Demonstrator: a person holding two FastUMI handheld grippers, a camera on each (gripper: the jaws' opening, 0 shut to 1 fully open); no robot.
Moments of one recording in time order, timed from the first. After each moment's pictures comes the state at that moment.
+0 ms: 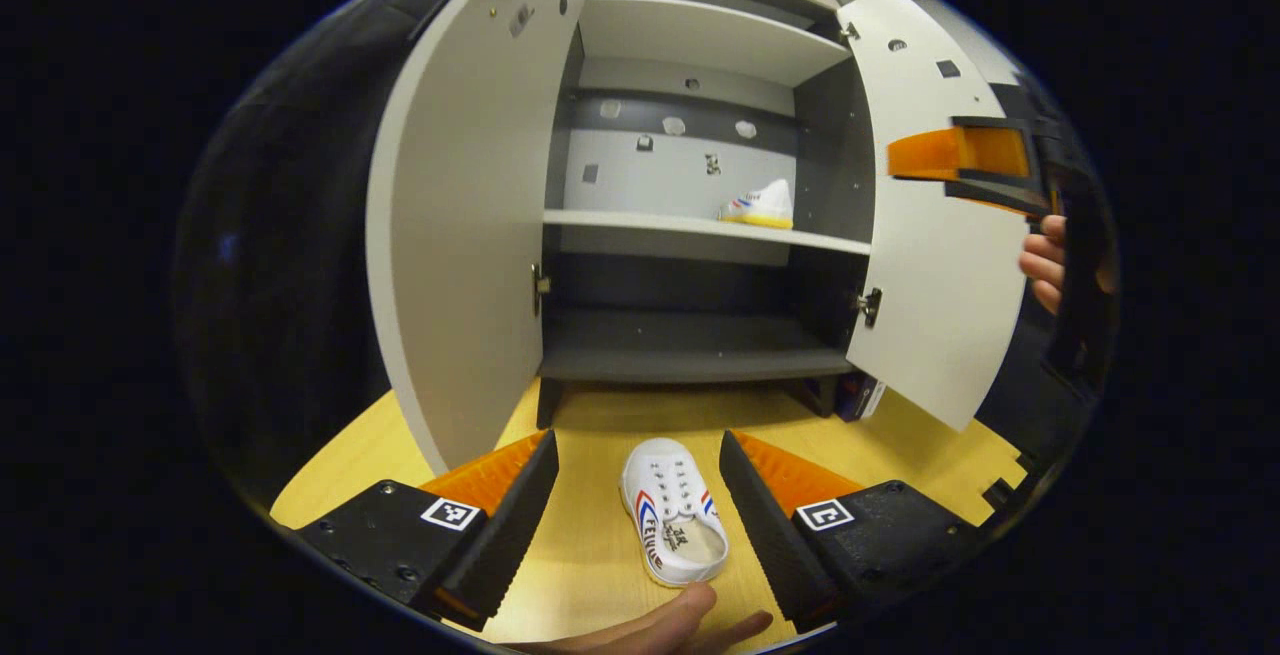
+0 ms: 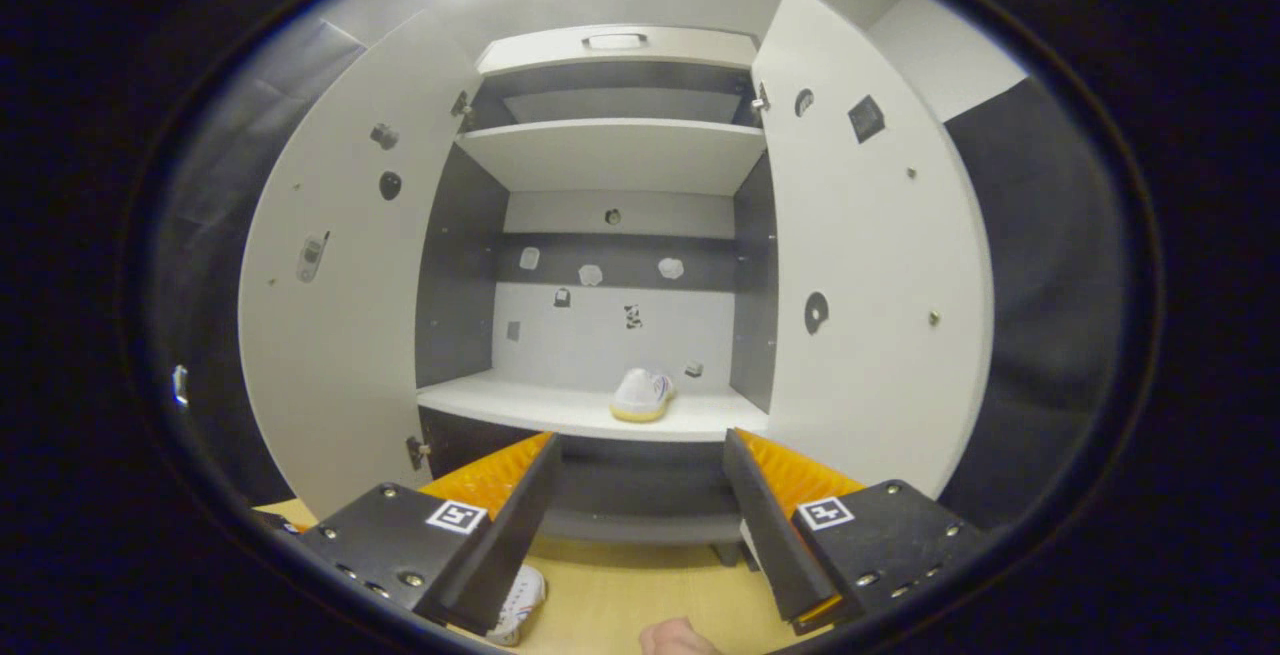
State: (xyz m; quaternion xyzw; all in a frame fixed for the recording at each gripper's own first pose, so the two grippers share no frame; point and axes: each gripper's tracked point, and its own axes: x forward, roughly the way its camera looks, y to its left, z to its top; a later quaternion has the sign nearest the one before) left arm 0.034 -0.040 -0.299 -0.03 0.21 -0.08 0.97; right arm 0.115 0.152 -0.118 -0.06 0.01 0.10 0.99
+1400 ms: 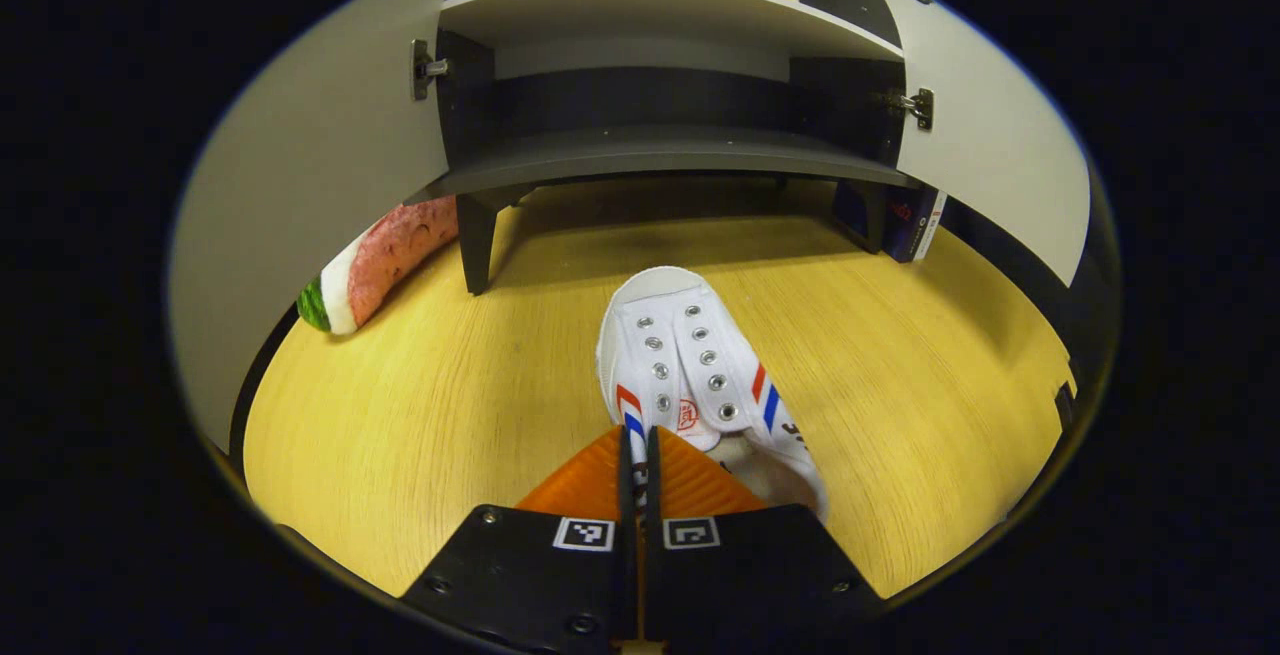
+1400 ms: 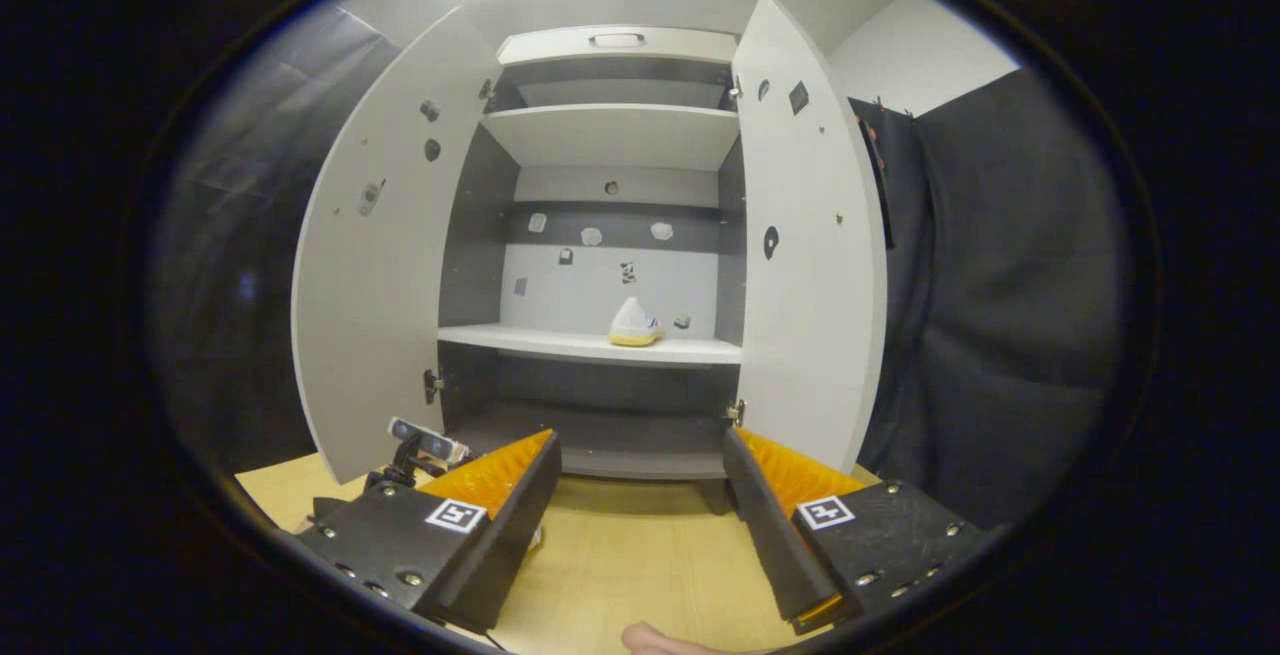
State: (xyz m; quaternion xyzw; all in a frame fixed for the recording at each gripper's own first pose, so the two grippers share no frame) left arm 0.060 -0.062 -0.466 0.01 0.40 -0.11 0.91; right arm 0.051 0.117 -0.172 -0.07 0.02 0.09 0.99
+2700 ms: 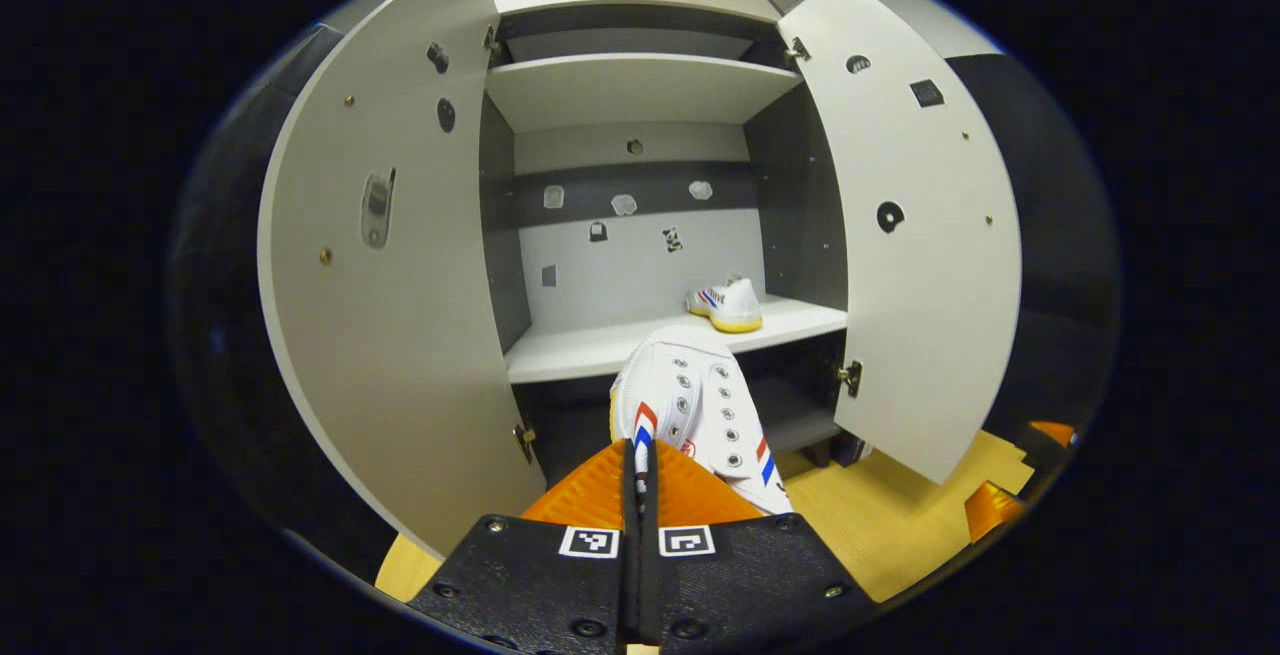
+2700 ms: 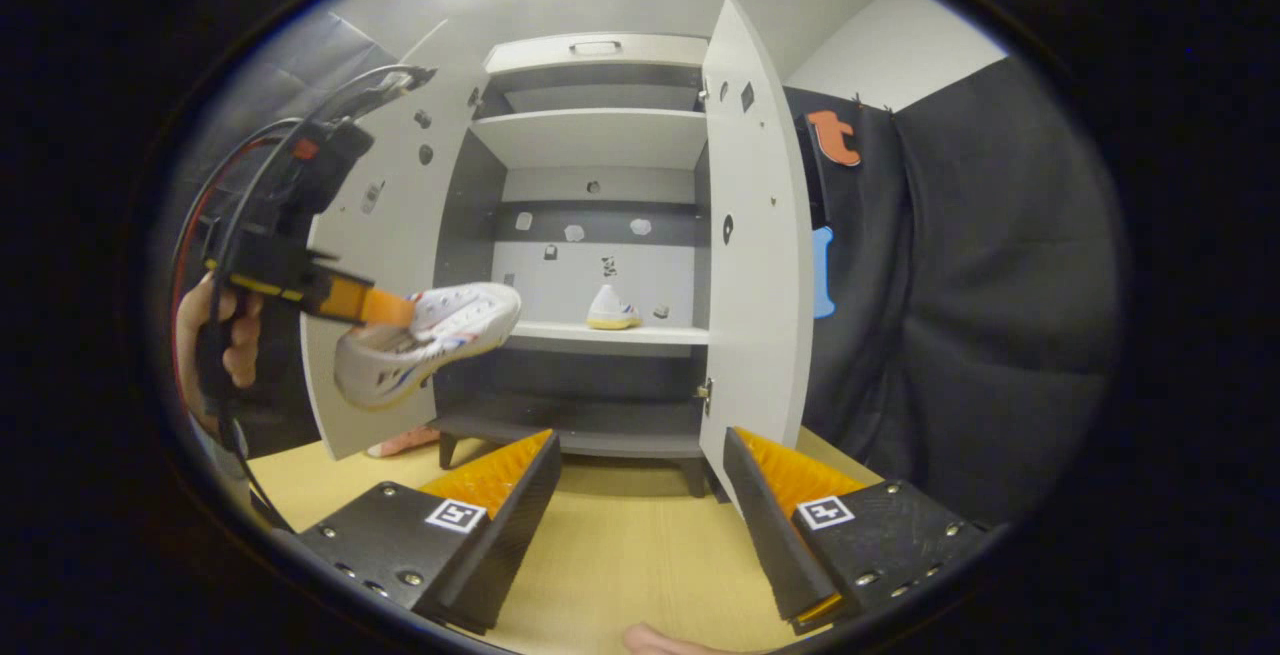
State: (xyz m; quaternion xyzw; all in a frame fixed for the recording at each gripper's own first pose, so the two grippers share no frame) left arm 0.115 -0.065 -0.102 0.05 0.12 -0.11 0.99; right arm 0.017 0.076 -0.186 -0.05 0.01 0.09 0.99
